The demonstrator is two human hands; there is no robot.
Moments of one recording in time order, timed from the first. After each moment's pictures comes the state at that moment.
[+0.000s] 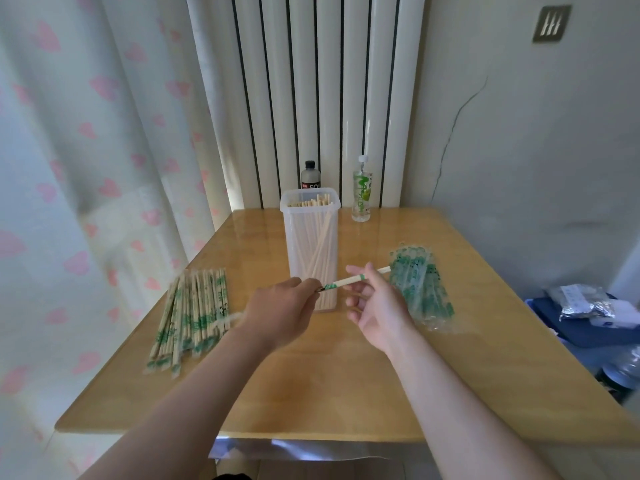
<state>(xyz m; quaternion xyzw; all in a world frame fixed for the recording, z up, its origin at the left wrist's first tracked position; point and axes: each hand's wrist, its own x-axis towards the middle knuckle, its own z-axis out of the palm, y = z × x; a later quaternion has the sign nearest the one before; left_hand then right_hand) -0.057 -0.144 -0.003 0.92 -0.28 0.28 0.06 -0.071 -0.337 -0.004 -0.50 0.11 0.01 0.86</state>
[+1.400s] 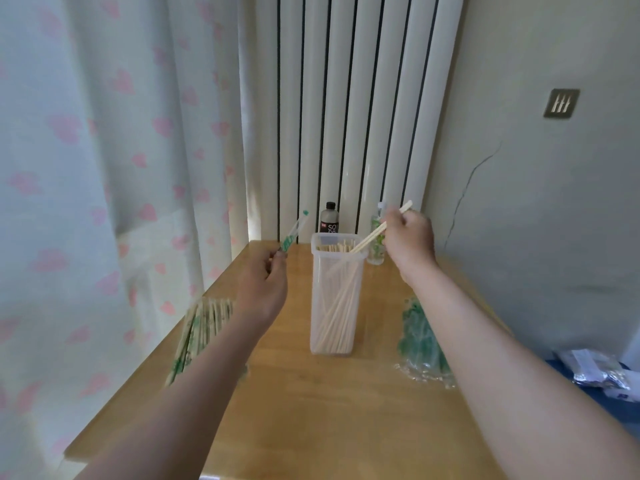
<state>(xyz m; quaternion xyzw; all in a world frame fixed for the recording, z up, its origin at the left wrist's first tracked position) -0.045 -0.114 0.085 0.76 -0.03 0.25 0.60 -0.008 -0.330 0.154 -0.77 0.04 -0.31 0.55</state>
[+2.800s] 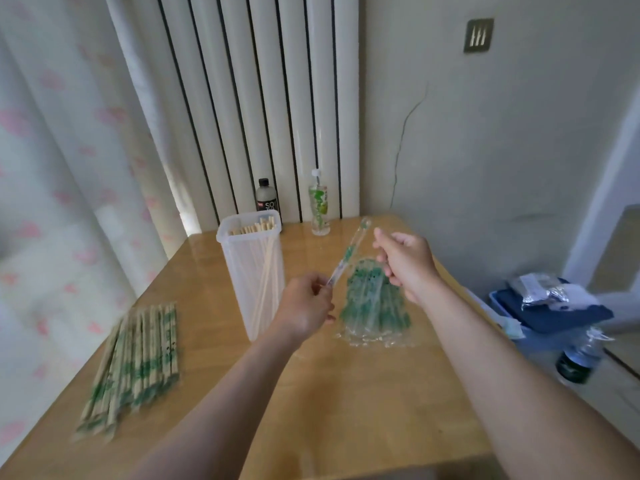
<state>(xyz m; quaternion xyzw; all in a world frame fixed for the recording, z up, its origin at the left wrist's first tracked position) -0.043 -0.278 0.035 0.81 -0.11 -0.01 0.58 -0.031 -0.470 0.057 -0.72 0.12 -0.20 0.65</state>
